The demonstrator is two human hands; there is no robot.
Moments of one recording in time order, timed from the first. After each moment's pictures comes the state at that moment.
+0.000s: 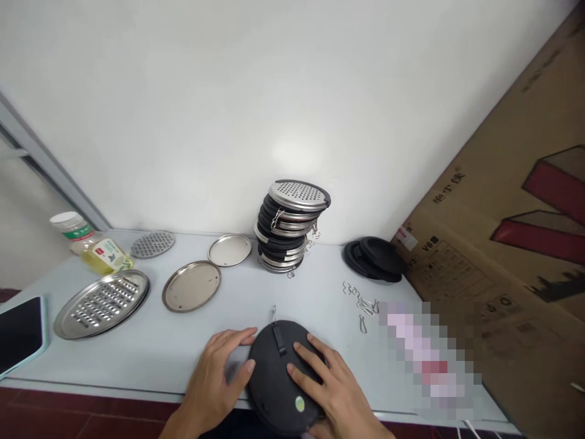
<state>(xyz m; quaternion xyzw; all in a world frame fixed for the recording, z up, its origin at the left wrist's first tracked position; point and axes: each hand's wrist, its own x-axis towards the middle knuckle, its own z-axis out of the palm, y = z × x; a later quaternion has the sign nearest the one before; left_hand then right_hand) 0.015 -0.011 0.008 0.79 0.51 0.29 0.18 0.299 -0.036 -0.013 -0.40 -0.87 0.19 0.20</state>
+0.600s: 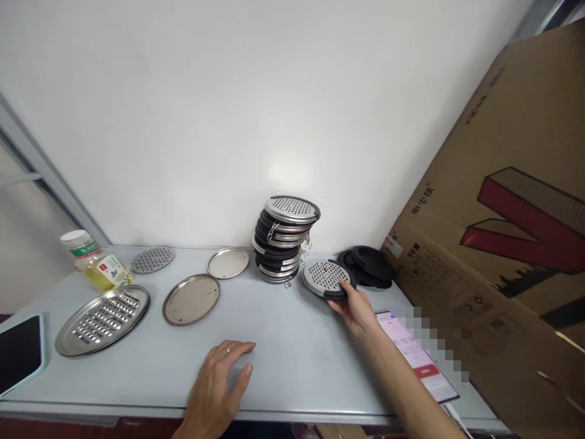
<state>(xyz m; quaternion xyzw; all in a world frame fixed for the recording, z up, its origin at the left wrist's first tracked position) 0.017 -0.011 0.000 0.78 0.52 0.31 0.13 0.340 0.101 0.025 -0.57 -0.17 0.52 0.61</state>
